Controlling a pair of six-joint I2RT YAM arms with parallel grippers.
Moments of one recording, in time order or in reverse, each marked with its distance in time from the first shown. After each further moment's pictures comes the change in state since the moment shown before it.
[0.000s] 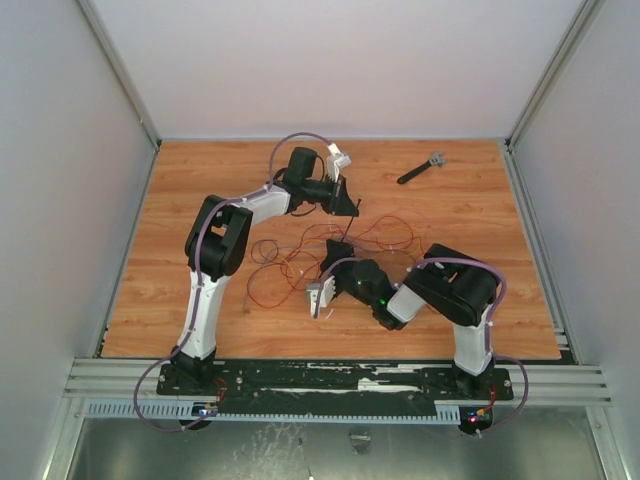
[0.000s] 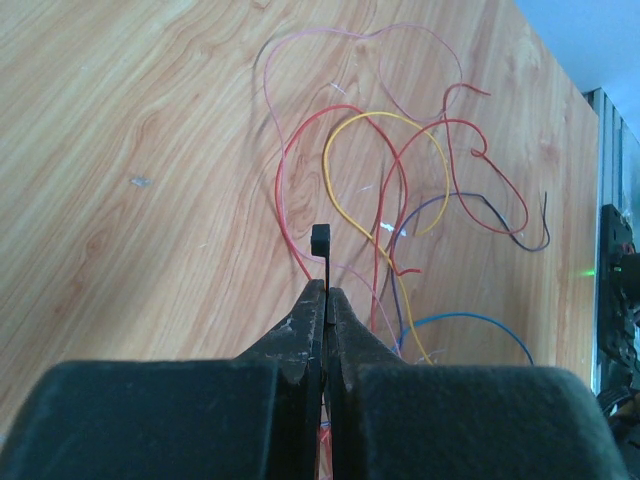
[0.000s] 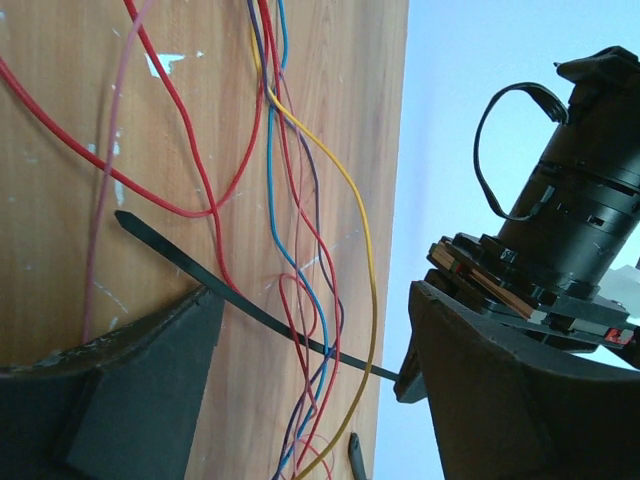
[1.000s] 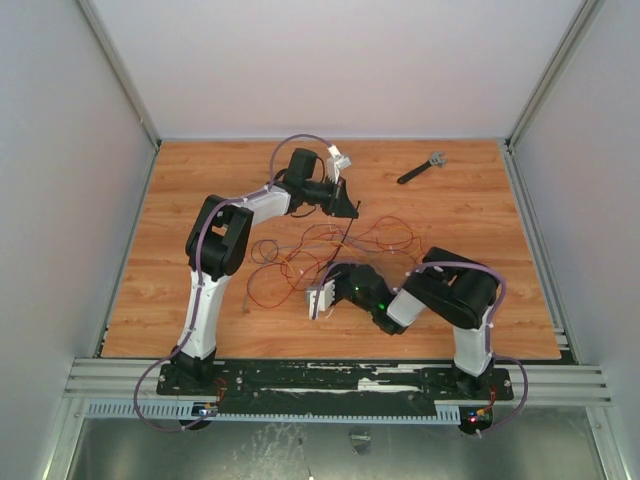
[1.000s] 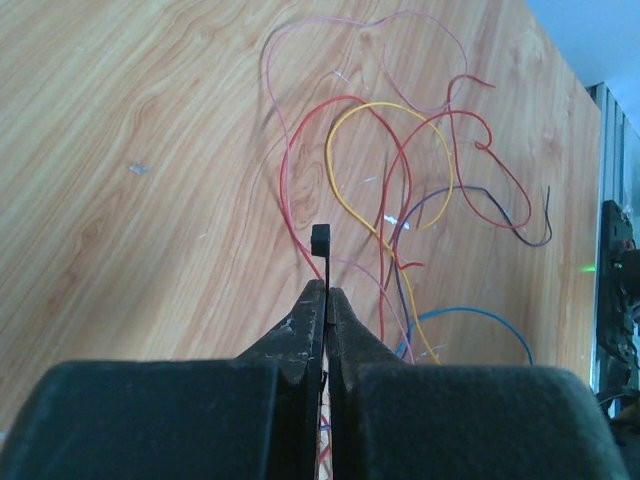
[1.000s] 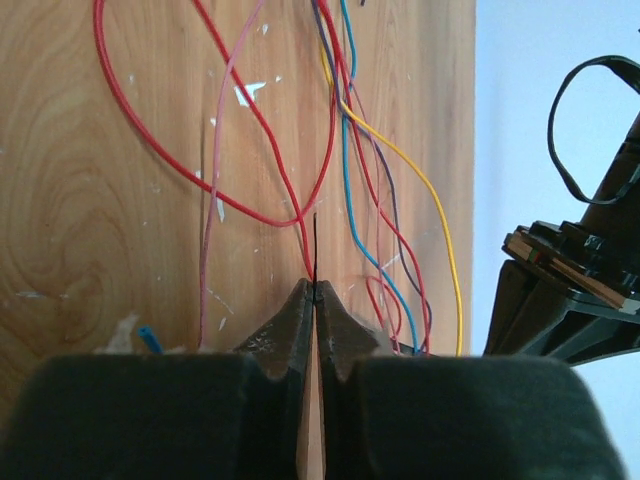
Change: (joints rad) left arm 0.000 0.007 0.000 -0.011 0.000 0.002; right arm 0.045 0.010 -0.021 -0.040 0.024 0.171
